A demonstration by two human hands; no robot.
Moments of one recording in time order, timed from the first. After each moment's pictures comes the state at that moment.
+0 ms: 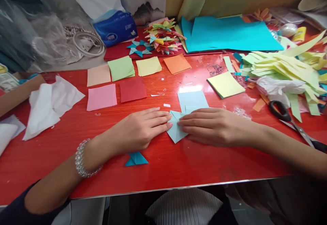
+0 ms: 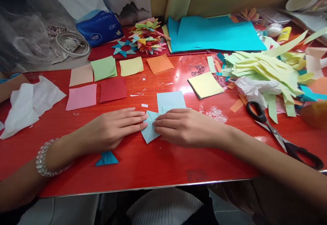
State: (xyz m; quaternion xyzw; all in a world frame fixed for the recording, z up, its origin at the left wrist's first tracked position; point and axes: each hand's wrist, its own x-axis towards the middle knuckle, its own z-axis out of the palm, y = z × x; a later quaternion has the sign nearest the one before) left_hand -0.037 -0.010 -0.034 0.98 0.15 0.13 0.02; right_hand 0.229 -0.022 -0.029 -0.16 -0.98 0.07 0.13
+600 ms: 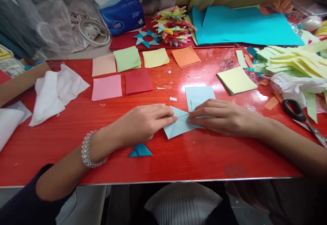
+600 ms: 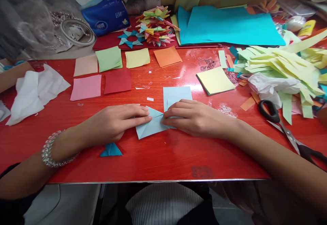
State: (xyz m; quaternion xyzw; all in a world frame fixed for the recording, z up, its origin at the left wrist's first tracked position) left_hand -0.039 -0.017 -0.036 0.97 0.20 0.13 0.04; right_hand 0.239 -0.007 -0.038 -0.15 -0.97 0.12 0.15
